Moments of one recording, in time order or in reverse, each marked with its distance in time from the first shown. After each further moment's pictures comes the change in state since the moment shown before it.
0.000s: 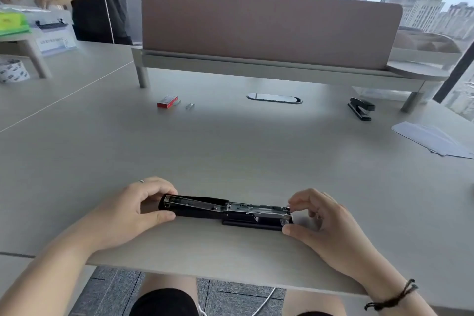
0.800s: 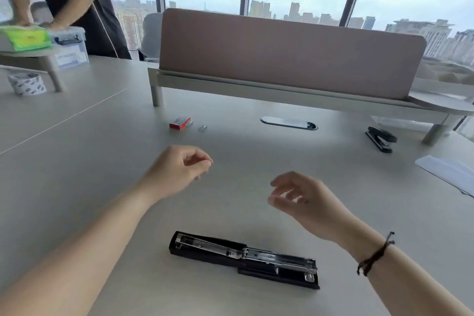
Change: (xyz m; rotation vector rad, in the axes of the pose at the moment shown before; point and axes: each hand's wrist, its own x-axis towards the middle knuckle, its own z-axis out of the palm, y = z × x) left_hand 0.120 0.016 -0.023 -0.204 0.306 -0.075; right_hand 0.114 -0.045 0.003 0.177 -0.137 0.024
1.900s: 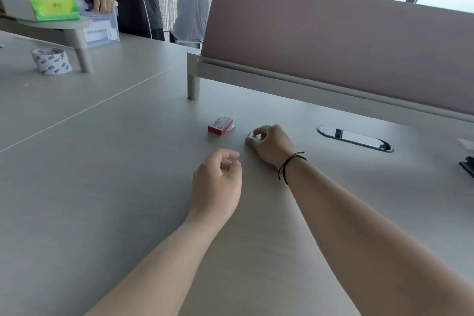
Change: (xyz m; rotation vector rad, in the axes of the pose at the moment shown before) left_hand 0.068 -0.066 0.016 -0.284 0.455 -0.261; right_hand 0.320 -0.007 0.141 -0.288 0.124 0.040
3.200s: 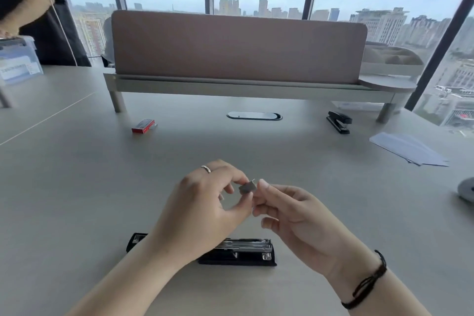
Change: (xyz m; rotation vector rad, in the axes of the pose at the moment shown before) left_hand -0.207 0.113 0.021 0.343 -0.385 0.864; right_hand -0.364 0.058 -0.194 1.171 -0.268 0.167
